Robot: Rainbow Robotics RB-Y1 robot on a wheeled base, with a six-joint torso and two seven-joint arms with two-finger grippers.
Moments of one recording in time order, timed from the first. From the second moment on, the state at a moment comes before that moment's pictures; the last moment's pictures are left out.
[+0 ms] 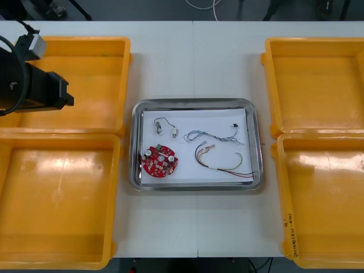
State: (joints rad) right arm -0.29 -0.87 -0.34 -1.92 -0.93 1.87 1.24; left arm -0.53 0.62 0.14 -2.07 0.72 1.91 -1.16
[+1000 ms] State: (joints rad) right arm -0.45 -0.90 -0.10 -1.92 -1.00 1.87 1.24; left arm -0.22 0.67 0.25 -2.23 0.76 1.91 -1.17
